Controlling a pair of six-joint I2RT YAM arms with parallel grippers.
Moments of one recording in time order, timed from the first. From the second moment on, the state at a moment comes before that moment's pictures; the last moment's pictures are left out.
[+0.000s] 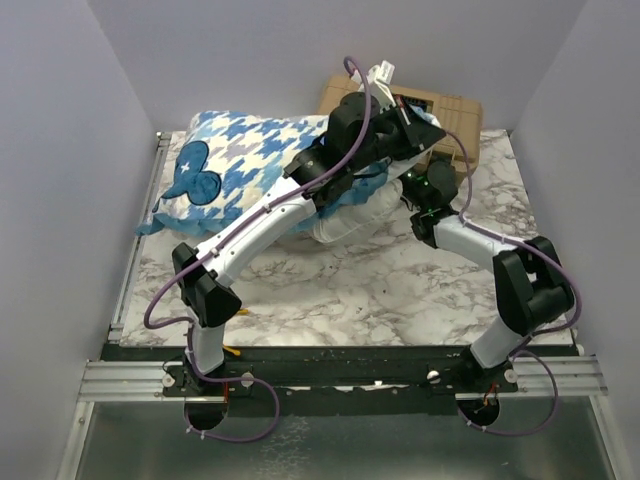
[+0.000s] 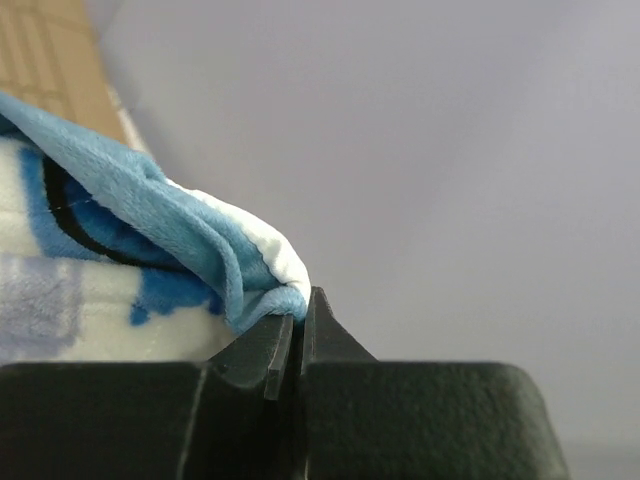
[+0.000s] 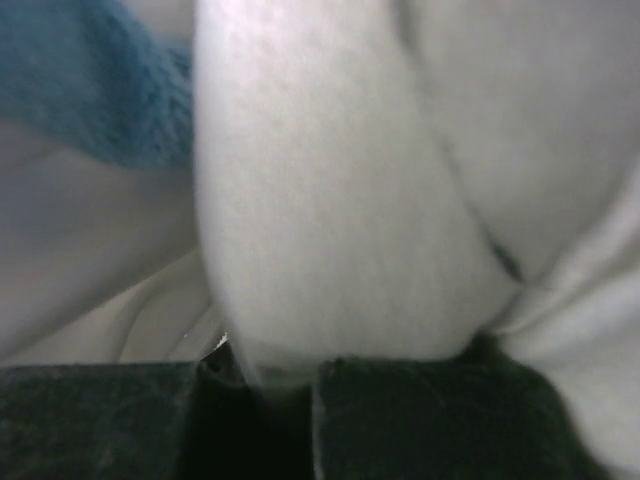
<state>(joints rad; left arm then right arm) -0.88 1.88 2.08 -0.22 0.09 -0.91 0.43 1.67 0.96 1.04 -0.43 1.49</state>
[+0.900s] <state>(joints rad) -1.11 2.03 2.31 0.58 0.21 -1.32 0.39 1.28 2.08 -0.63 -0.07 0.53</state>
